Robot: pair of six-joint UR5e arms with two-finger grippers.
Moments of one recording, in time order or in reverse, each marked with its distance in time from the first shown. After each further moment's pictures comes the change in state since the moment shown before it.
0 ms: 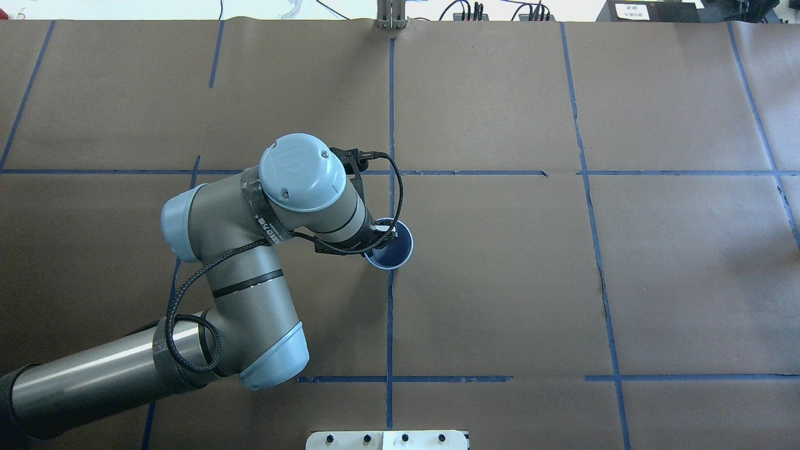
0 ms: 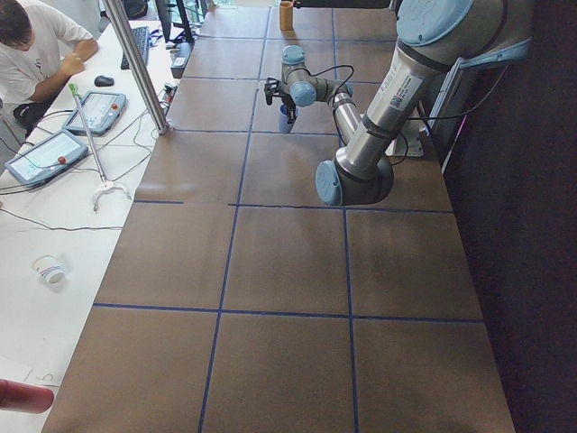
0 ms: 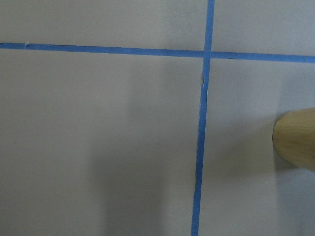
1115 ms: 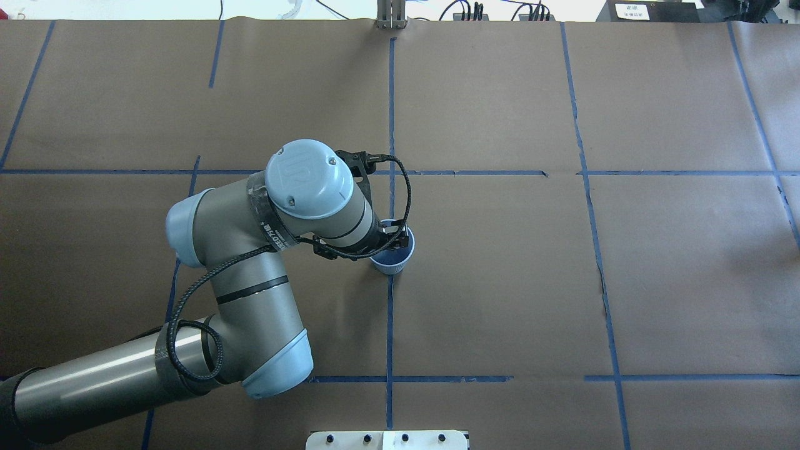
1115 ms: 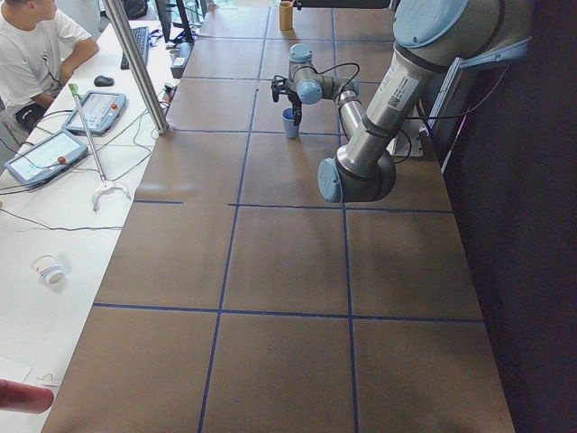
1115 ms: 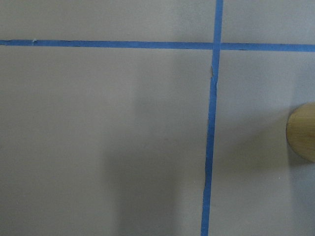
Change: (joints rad) left arm -0.005 -0.002 -0.041 0.001 0.020 -0.007; right arm 0.017 -0.001 -0.024 0.007 0.044 0.006
